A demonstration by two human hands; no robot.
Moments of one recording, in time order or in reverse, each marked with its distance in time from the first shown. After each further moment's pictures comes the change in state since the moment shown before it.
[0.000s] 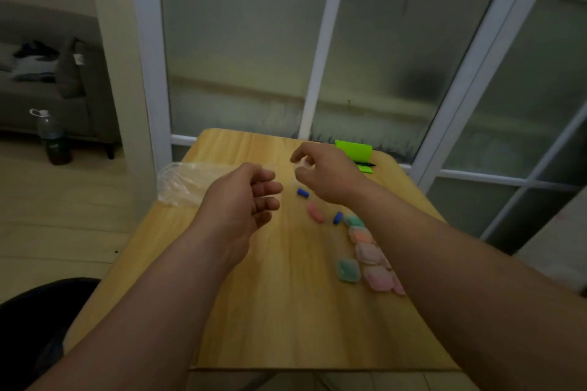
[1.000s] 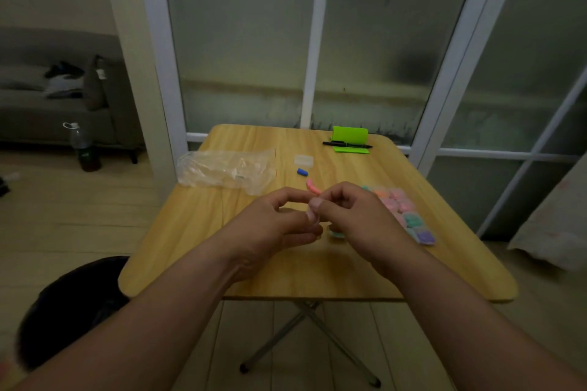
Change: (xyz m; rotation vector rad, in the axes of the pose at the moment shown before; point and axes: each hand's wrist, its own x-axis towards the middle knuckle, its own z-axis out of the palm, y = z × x) left_hand -0.076 -0.036 -0.005 0.260 -0.468 -0.039; right_hand -0.180 -0.030 -0.027 0.799 -0.020 0.277
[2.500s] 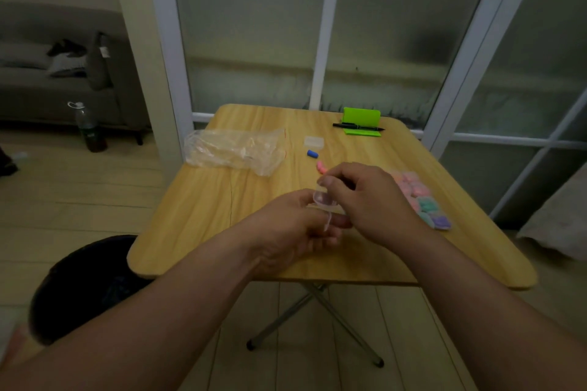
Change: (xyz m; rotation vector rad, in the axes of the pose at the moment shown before) left_hand 0.002 -0.018 0.007 -0.192 -0.129 -0.182; right_hand 0.020 0.012 0.004 -0.461 0.067 -0.250
